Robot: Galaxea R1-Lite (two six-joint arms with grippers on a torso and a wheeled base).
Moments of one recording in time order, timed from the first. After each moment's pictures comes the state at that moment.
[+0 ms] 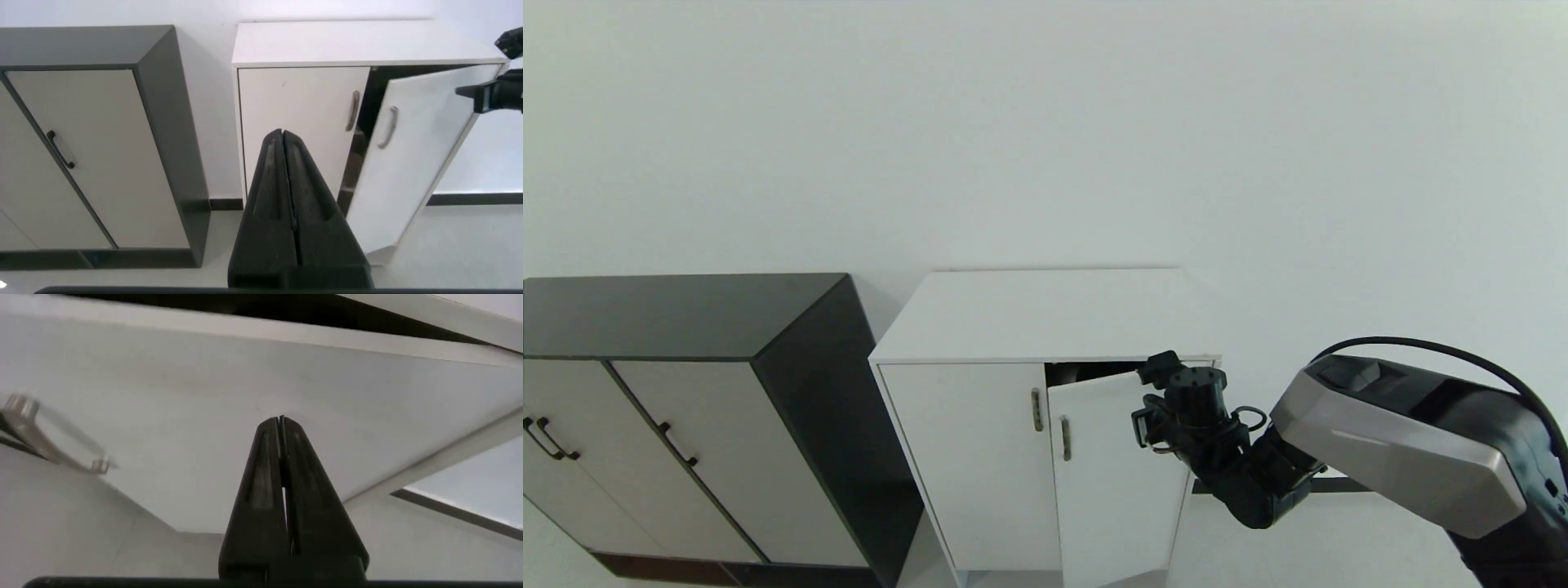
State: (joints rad) left arm 0.00 0.00 0.00 0.00 0.03 0.01; right arm 0.57 2.48 -1.18 -0.99 -0.29 -0.02
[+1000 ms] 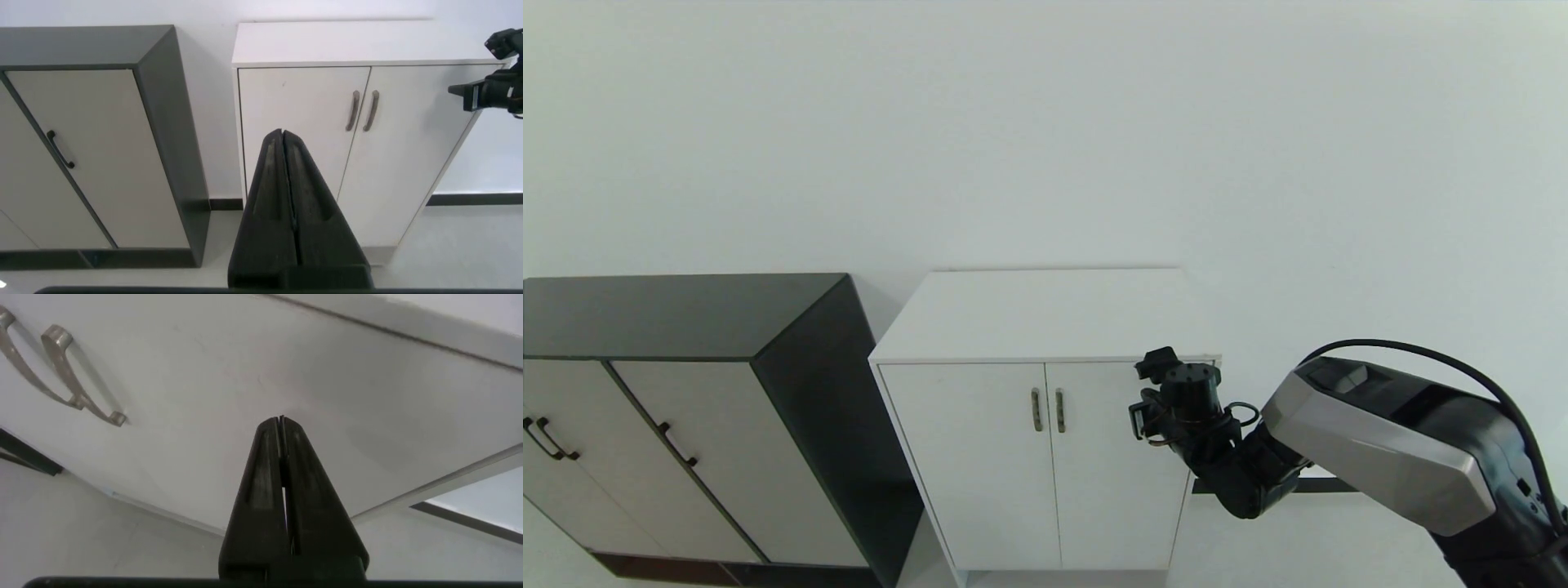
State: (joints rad) left arm 0.00 0.00 0.00 0.00 0.03 0.01; right arm 0.56 2.53 -1.26 -0.98 -0.29 -0.01
